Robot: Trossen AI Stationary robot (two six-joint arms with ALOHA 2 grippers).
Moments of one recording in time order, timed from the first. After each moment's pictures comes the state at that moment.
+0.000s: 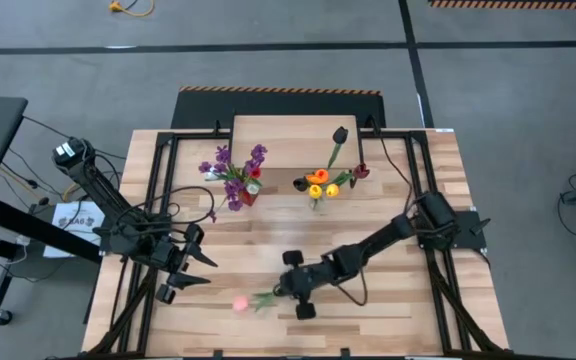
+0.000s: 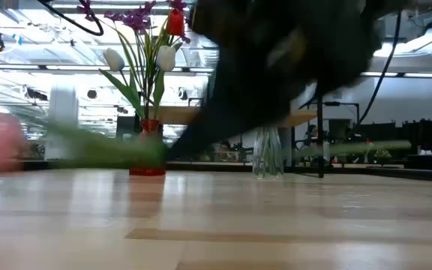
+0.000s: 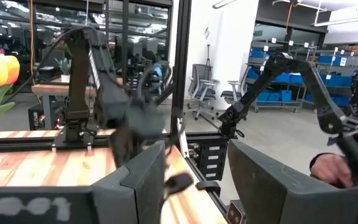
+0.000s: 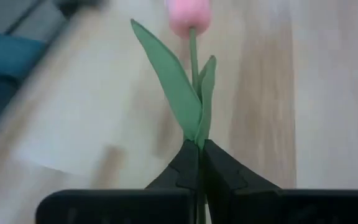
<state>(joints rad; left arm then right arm) -0.86 0.85 0.32 0.71 -0.56 -0.02 0.40 2.07 1.19 0.20 0.05 0.10</state>
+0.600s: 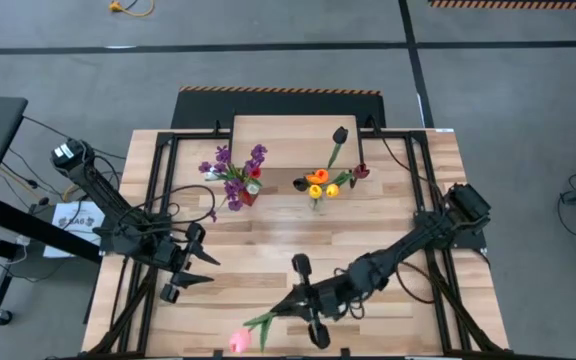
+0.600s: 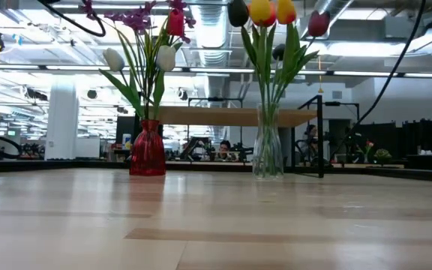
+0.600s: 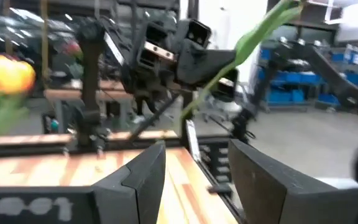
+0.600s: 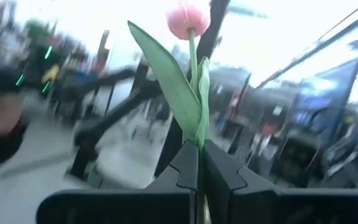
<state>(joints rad) -0.83 0.89 0.32 0.75 -0.57 0.01 0.56 1.85 1.20 0.90 0.18 -0.42</state>
